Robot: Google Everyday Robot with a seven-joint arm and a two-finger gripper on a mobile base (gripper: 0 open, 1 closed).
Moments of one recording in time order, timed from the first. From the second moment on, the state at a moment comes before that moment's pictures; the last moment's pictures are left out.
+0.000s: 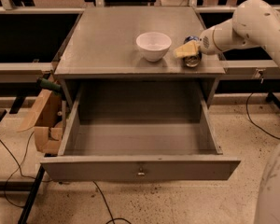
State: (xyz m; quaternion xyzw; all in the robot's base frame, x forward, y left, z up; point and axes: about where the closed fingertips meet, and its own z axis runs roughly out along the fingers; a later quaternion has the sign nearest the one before) arm 0.783 -0.199 0.863 -0.20 0.88 0.13 0.41
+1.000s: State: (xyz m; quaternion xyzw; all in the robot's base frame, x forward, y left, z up) arm 0.778 -0.198 0.860 -0.21 0.89 0.11 0.40
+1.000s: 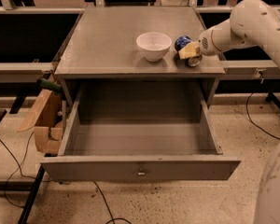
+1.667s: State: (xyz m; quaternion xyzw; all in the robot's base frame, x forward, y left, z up) arm 0.743 -0.249 0.911 -0.13 0.88 0.02 0.46
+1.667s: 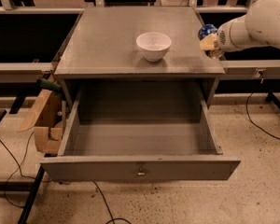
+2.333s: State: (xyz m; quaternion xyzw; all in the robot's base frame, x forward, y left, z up) arm 0.664 -0.263 0.943 -0.14 0.89 0.10 0.43
